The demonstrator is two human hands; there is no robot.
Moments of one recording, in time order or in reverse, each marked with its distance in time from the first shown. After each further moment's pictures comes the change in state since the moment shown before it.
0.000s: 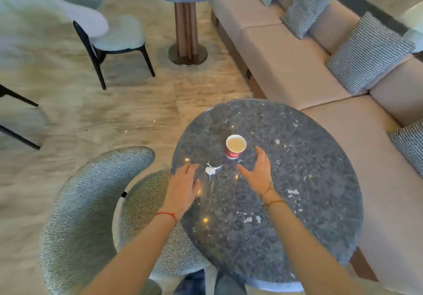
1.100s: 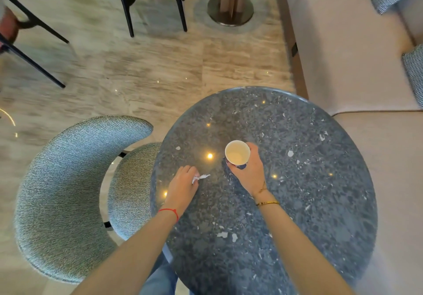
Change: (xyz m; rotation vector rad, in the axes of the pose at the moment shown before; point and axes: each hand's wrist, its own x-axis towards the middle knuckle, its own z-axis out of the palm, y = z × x) left_hand 0.056 0.036 0.089 -0.161 0.012 -0.330; right_hand 0.109 0.050 0.019 0.178 -0.272 -0.189
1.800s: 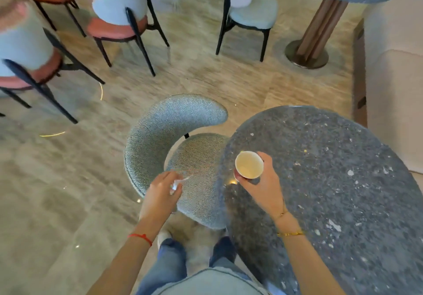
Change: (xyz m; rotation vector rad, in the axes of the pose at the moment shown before) left_hand -0.275 -0.083 -0.120 -0.157 0.480 -0.273; right_hand -0.178 -0.132 0.062 -0.044 -0.275 -0.324
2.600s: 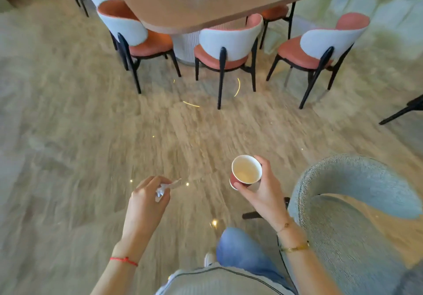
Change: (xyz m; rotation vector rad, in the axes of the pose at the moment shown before) left_hand -0.231 -0.295 -0.313 0.015 0.691 -0.618; right_hand -0.088 -0.296 0.420 -0.014 -0.611 -0.499
